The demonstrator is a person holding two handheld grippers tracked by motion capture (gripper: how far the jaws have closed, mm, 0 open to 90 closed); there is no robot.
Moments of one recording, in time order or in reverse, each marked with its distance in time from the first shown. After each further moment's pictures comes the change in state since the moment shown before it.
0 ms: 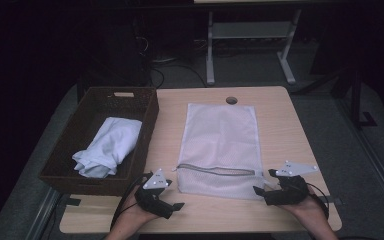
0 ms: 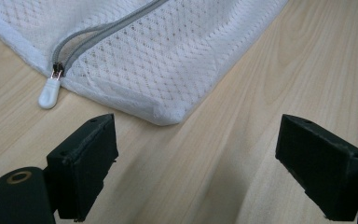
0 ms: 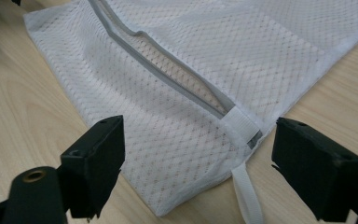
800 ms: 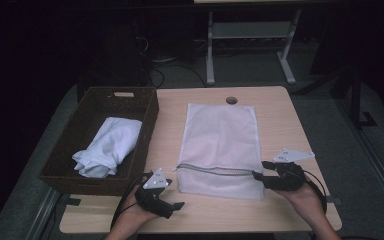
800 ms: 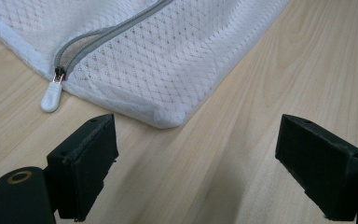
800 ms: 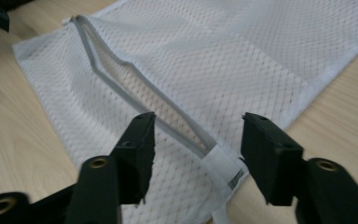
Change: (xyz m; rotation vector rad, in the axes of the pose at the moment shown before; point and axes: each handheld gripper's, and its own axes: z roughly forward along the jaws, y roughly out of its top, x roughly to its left) left arm 0.000 0.002 -0.001 -0.003 0.004 0.002; right arm -0.013 0.029 0.008 -0.004 0.001 0.018
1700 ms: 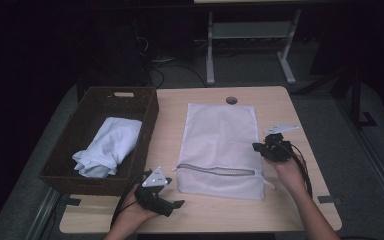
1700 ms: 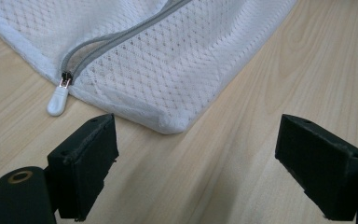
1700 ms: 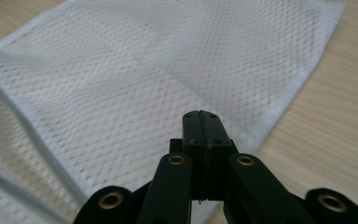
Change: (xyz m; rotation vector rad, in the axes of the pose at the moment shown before) left arm 0.002 0.002 -0.001 -0.022 0.003 -0.024; right arm -0.046 0.043 0.051 0.052 -0.114 0.075
